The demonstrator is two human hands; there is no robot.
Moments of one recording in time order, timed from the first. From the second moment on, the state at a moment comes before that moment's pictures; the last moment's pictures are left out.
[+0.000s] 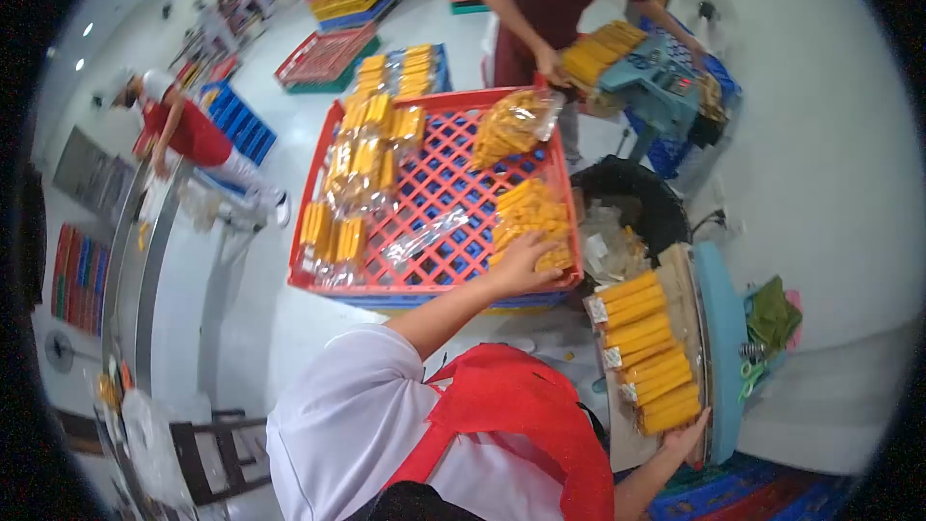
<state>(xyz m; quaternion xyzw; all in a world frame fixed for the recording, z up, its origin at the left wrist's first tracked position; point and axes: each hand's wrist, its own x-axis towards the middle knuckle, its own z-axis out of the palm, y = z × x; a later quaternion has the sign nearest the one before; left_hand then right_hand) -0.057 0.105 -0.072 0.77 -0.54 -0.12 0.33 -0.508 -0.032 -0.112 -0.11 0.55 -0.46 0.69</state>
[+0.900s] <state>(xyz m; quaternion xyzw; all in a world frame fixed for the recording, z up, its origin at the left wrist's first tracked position) -0.037 0.135 -0.101 0.76 -0.49 -0.20 0.38 -0.502 -0.036 -0.101 -0.10 0.54 -0.45 0.70</state>
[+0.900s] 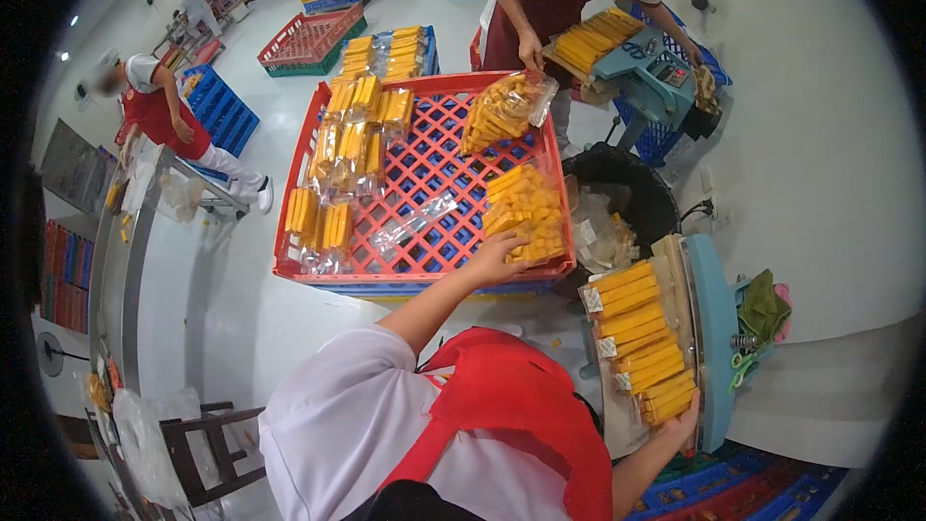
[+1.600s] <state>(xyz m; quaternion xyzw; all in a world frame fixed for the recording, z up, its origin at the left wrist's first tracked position) -0.063 0.108 -0.119 0.71 -0.52 -0.32 0.35 -0.515 -0.024 -0.110 -0.10 0.47 -0.52 0.70</state>
